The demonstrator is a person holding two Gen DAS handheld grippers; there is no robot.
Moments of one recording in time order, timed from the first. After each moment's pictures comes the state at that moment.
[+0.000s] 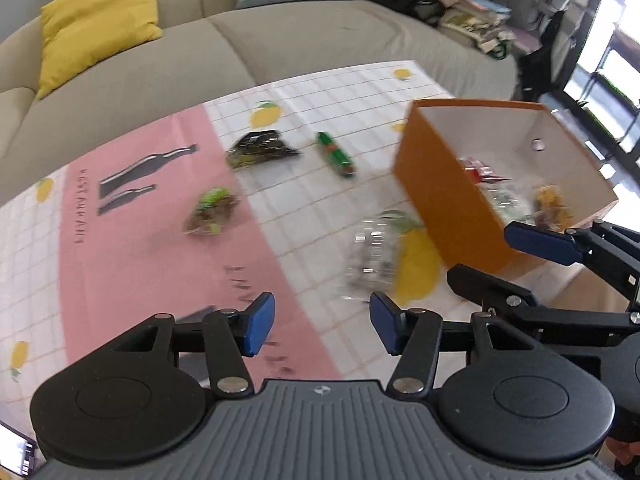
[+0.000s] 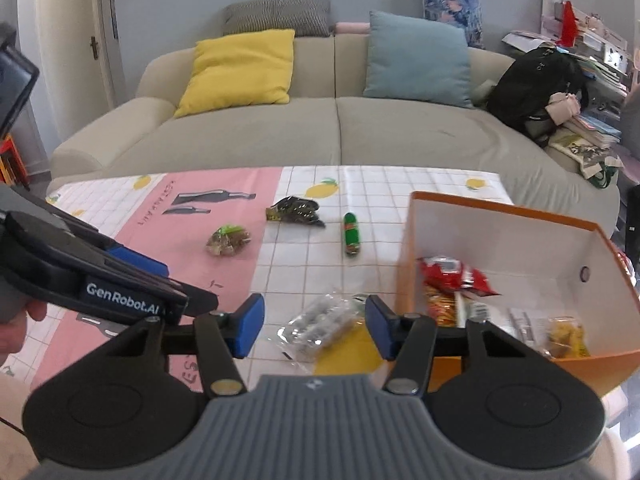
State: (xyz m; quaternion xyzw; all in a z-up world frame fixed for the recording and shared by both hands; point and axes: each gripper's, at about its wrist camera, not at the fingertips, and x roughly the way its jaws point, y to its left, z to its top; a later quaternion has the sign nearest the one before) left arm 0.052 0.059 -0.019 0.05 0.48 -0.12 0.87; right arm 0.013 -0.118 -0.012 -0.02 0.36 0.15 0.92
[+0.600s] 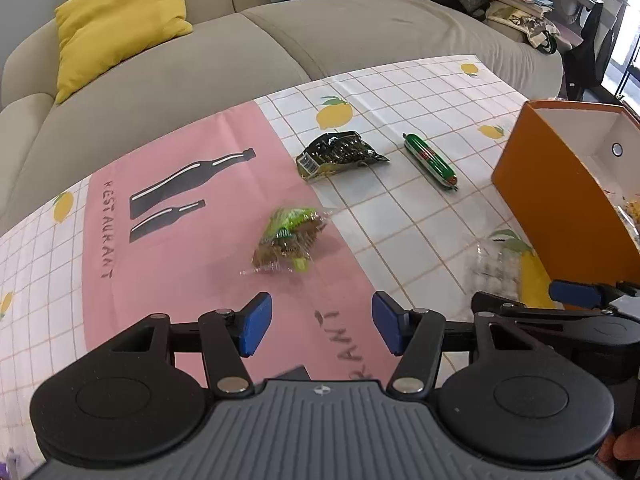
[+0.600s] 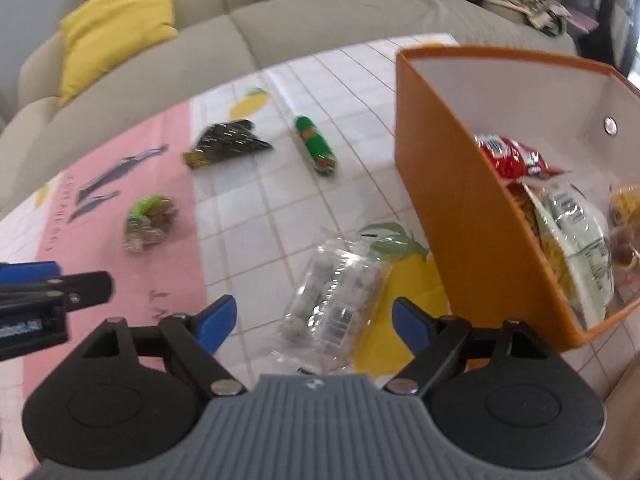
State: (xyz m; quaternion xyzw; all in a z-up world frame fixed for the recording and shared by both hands) left arm 0.127 0.108 -0.067 0.08 0.47 -0.09 0.87; right arm 0.109 -0.077 -0.107 0.10 0.49 -0.02 0.86
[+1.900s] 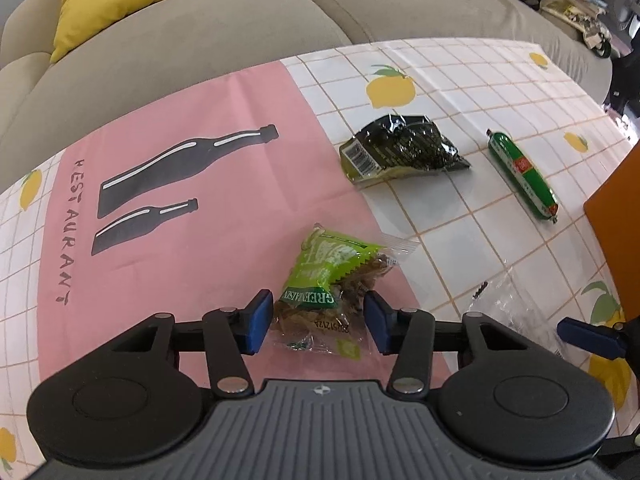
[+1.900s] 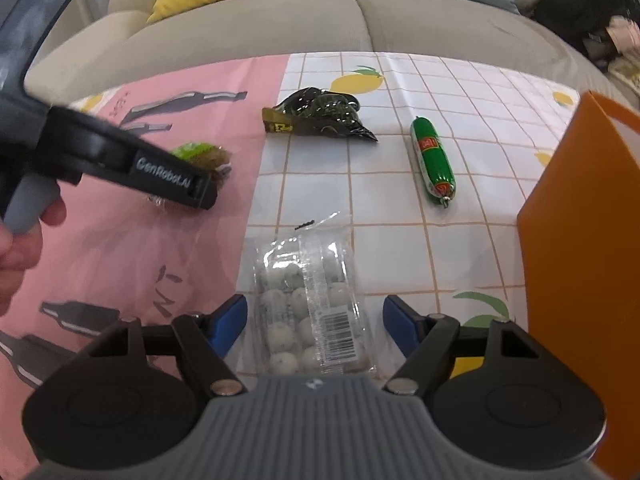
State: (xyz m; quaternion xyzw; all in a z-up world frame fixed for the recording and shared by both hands) left arm 0.215 0.121 -0.134 0.05 0.52 -0.04 0.85; right arm 0.150 -0.036 -0.142 -0.05 0.48 0.15 0.86
